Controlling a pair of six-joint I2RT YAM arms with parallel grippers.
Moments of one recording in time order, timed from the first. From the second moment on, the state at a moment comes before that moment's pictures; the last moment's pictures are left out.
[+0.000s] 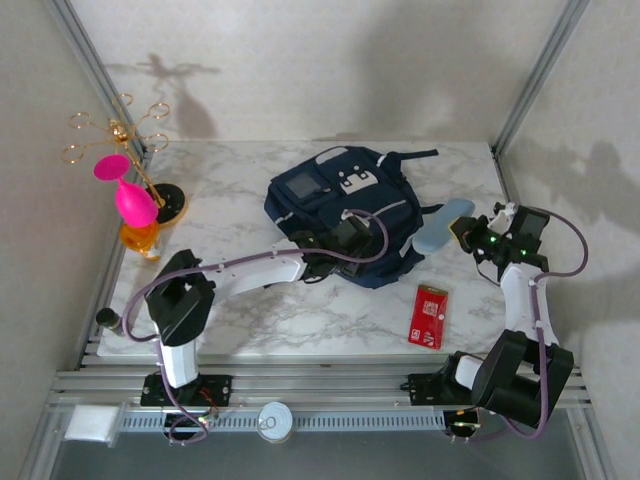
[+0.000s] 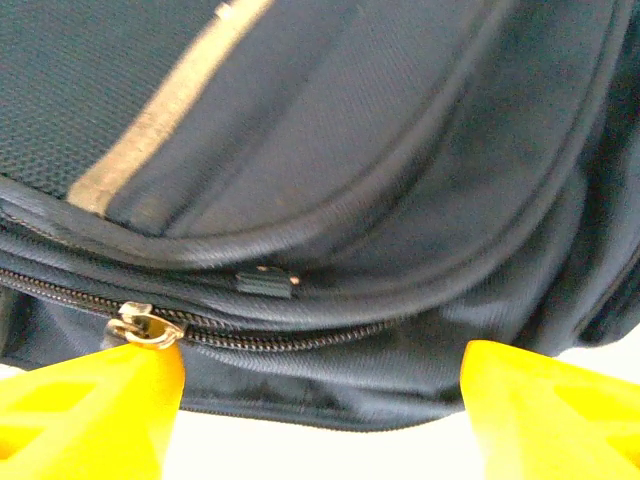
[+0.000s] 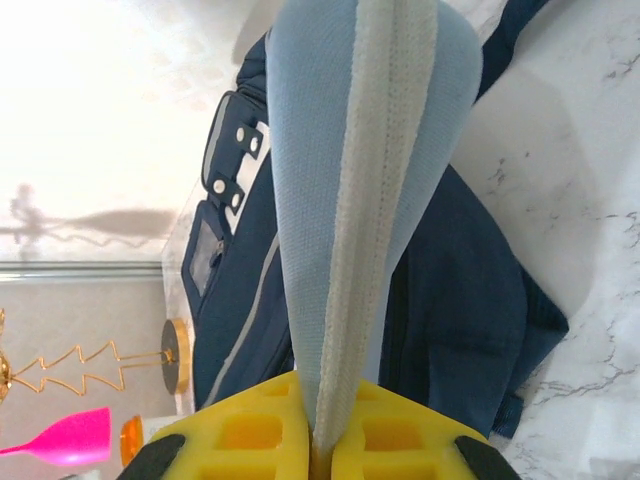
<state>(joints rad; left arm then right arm) -0.96 1.86 1.42 -0.54 -0.28 -0.36 -0.35 1.18 0.81 -0.38 -0.78 0.64</state>
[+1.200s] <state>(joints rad) -0.93 2.06 1.61 -0.44 -0.39 0.00 -0.39 1.13 0.77 -0.36 -0.79 0.70</state>
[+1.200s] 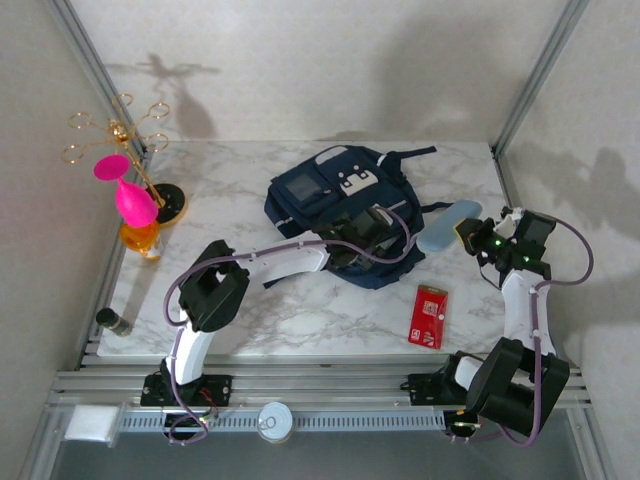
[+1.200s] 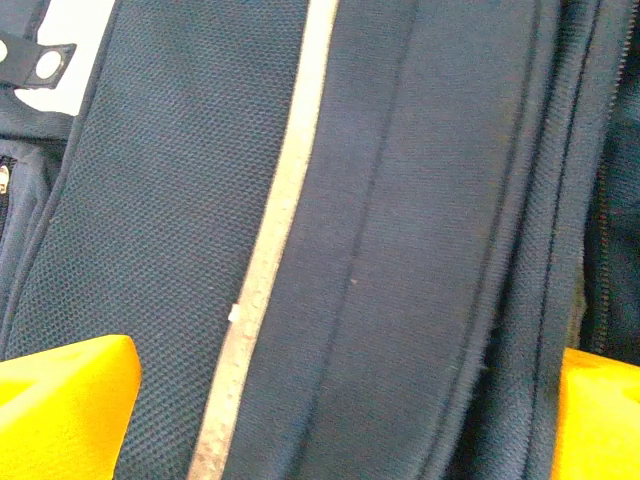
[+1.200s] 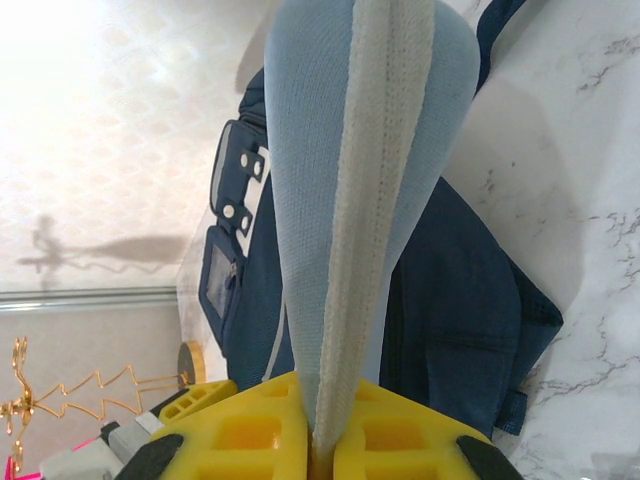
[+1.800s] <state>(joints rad) -0.96 2.19 1.73 -0.44 -0.40 0.01 -0.39 1.13 0.75 -0.34 -0.79 0.71</state>
